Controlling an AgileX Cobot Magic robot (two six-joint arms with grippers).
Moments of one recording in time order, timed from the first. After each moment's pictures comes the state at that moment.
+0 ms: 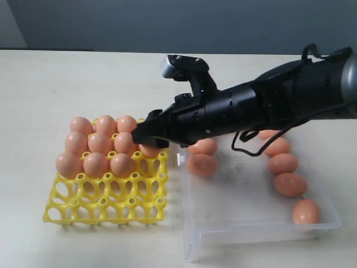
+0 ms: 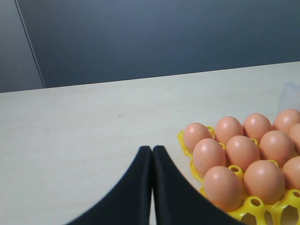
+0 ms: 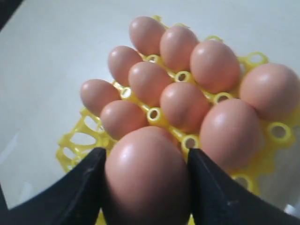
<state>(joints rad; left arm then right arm) 0.02 0.00 0.00 0.03 0.23 0.01 0.63 1.74 -0.93 1.59 0.50 -1.30</state>
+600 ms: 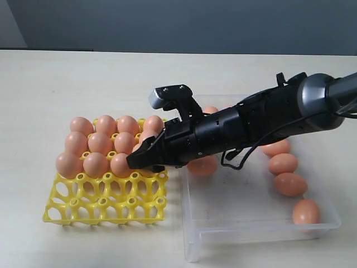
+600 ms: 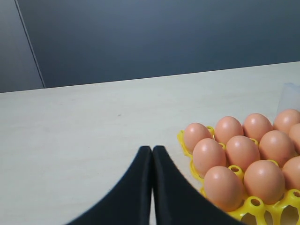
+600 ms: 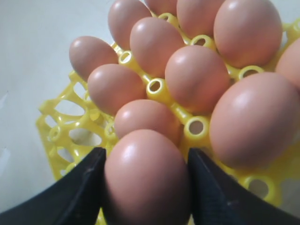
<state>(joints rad) 0.02 0.00 0.00 0.03 0.23 0.01 0.63 1.90 -0.92 1.74 0.59 -1.60</state>
